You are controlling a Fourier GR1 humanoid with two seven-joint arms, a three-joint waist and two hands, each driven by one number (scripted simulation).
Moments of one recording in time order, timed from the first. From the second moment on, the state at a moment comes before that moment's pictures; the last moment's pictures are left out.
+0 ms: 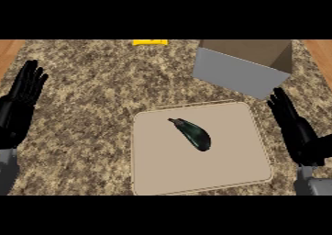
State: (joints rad) left arm -0.18 0.53 -0.06 -1.49 0.34 0.12 -0.14; right arm -0.07 -0.26 -0.02 -1.47 -0.18 0.04 -0.05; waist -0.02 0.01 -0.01
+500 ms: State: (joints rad) left arm -0.28 0.54 -0.22 -1.50 0.22 0.02 -0.14; right arm -0.48 -0.37 -0.01 -1.22 -0.34 0.41 0.01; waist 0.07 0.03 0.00
